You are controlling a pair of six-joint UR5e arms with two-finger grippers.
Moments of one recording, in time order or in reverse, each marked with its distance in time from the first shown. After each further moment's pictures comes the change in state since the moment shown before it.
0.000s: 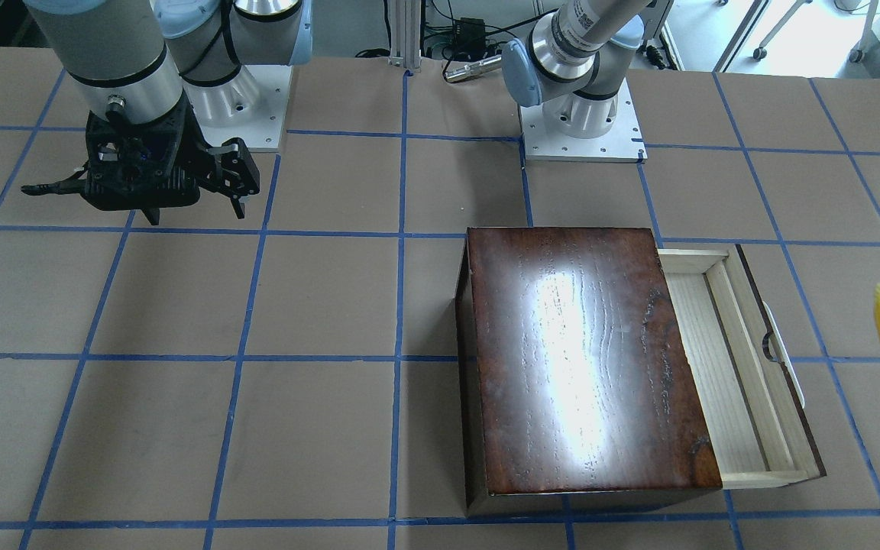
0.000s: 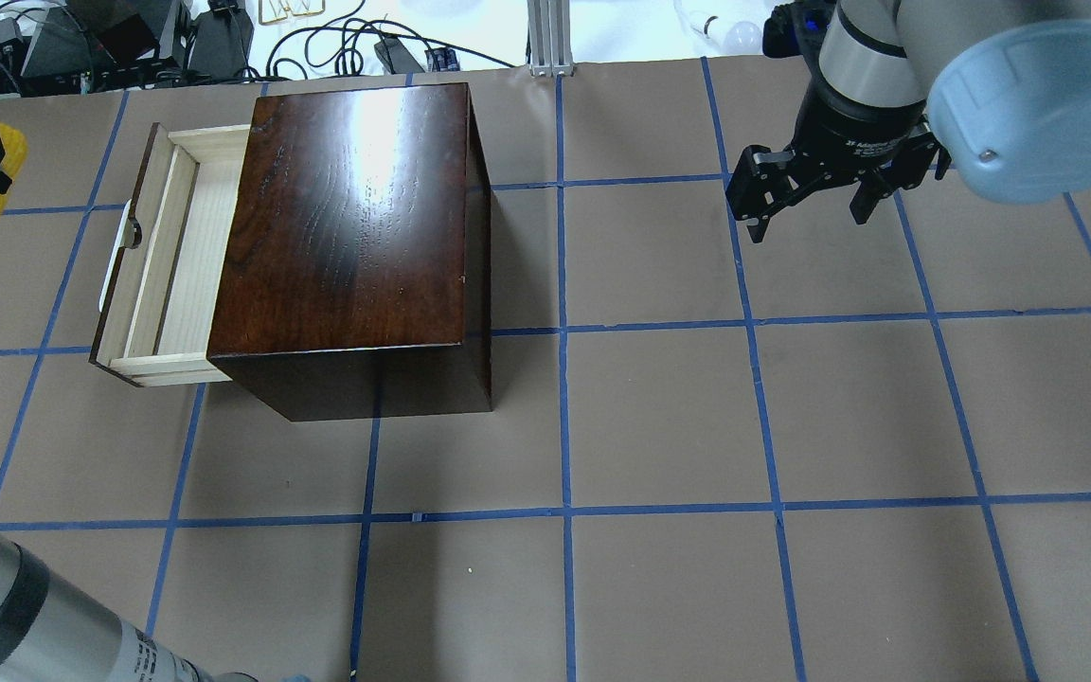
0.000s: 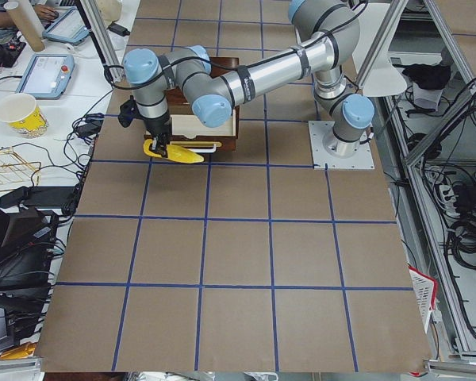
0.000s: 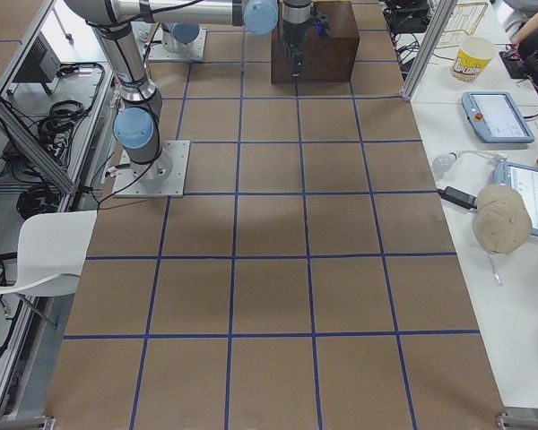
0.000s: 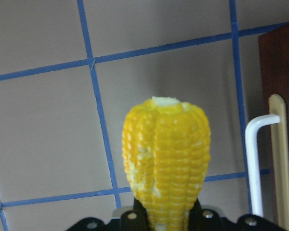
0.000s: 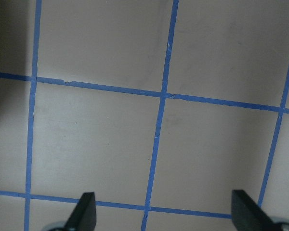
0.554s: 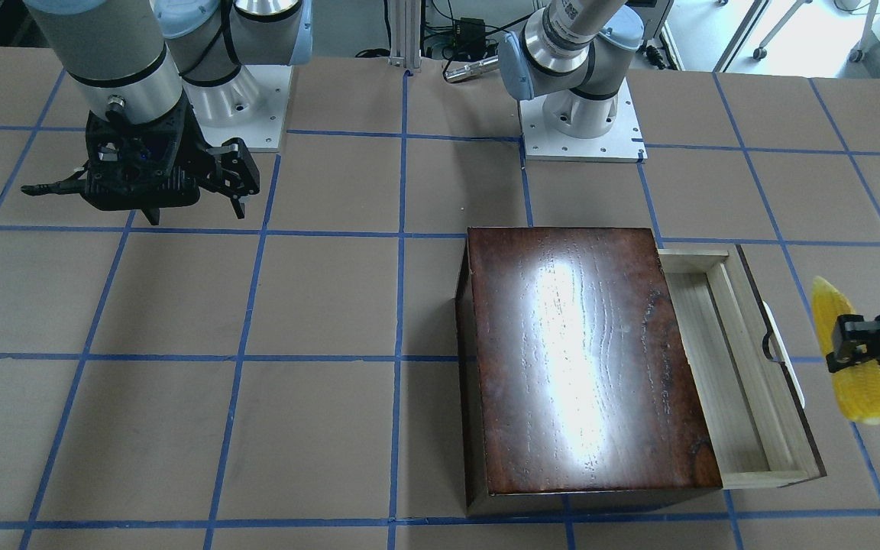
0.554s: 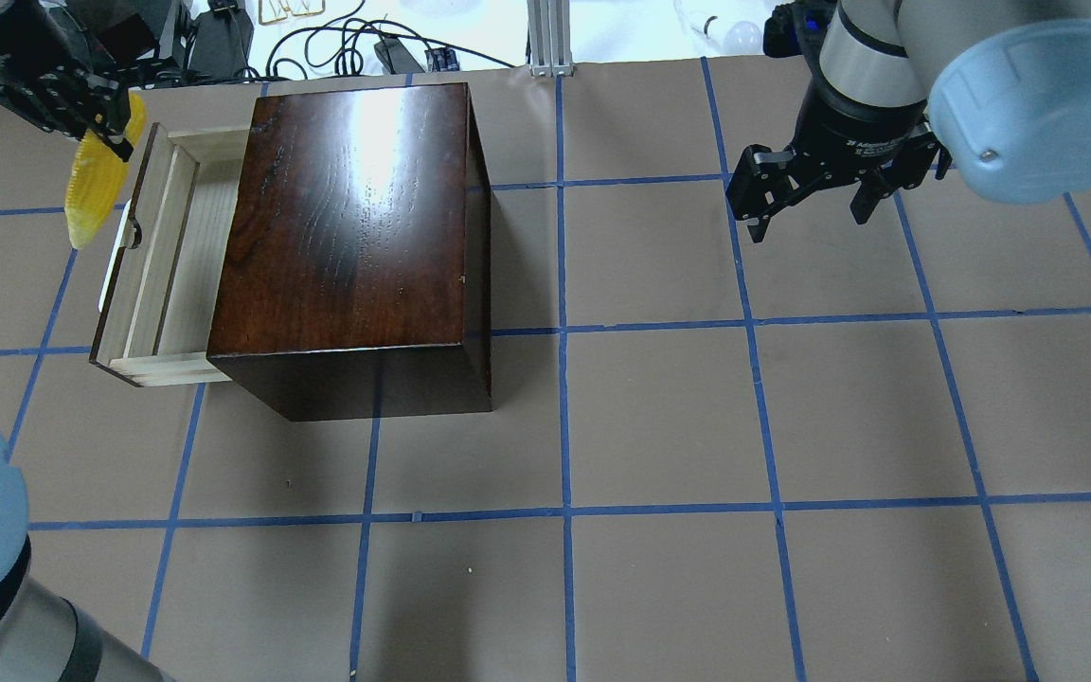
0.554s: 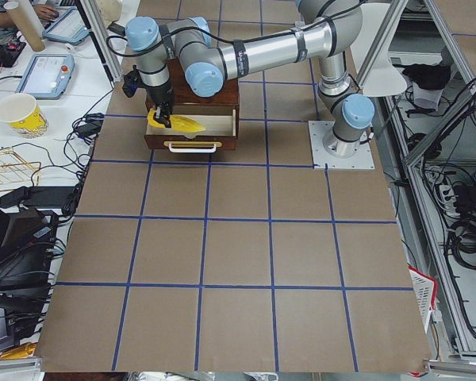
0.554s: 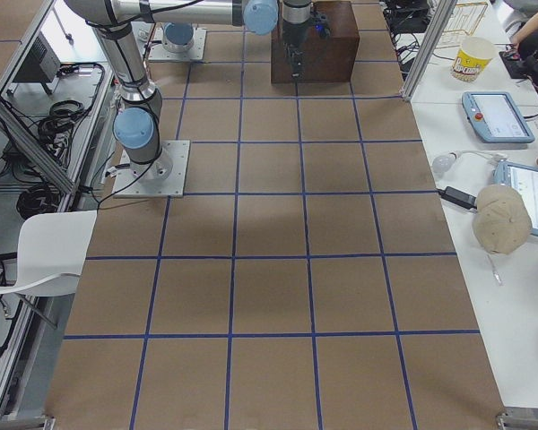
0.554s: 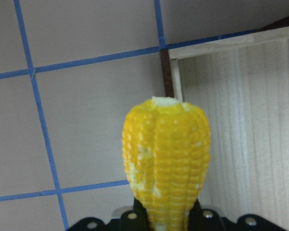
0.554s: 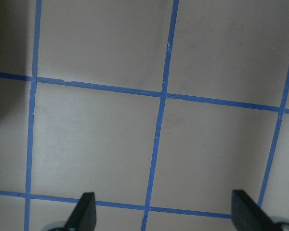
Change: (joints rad) left arm -0.142 0.022 -0.047 -0.061 -0.025 -0.244; right arm 0.001 0.000 0.000 0.000 0.000 0.000
